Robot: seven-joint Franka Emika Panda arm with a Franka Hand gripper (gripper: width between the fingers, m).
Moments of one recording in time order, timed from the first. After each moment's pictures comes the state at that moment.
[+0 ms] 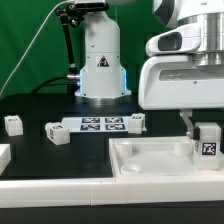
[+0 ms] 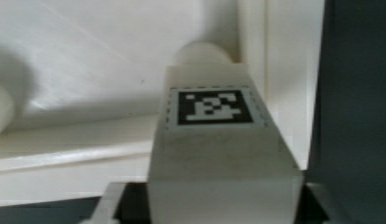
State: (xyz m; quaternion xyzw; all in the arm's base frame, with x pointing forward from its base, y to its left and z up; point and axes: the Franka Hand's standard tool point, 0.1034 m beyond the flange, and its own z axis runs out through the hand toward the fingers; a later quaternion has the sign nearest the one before) arm 0.630 0.119 0.076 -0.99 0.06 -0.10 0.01
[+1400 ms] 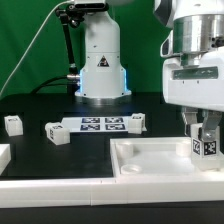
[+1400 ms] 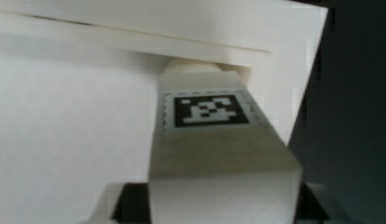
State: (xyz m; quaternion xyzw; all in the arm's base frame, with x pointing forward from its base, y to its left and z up) arm 0.621 0.107 0.075 -0.75 0.65 -0.08 0.05
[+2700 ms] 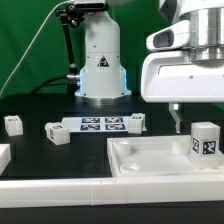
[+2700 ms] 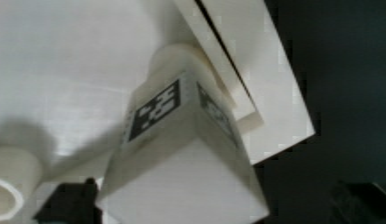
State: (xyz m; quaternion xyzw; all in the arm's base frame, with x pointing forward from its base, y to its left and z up) arm 0.625 0.126 0.083 -0.98 0.18 -0.11 0.01
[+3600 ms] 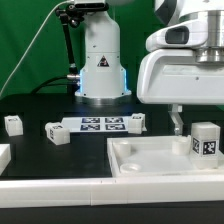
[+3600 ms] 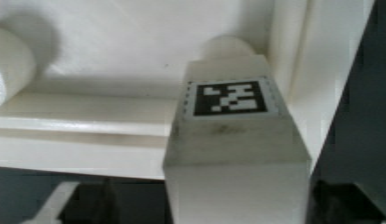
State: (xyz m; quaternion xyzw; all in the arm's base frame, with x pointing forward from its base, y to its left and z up) arm 0.624 0.116 0.079 -0.99 -0.03 -0.11 -0.03
